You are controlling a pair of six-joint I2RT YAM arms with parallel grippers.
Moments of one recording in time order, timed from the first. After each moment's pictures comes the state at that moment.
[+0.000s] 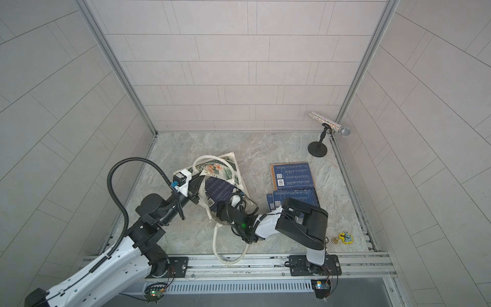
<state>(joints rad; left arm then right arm) -0.62 0.63 0.41 0.33 -0.04 0.12 1.13 1.84 0.71 0.61 0.49 1.11</state>
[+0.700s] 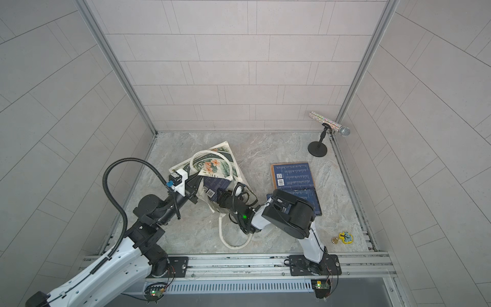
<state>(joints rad) -0.60 0.62 0.40 0.38 0.03 0.07 1.01 1.99 0.80 0.87 0.47 1.01</state>
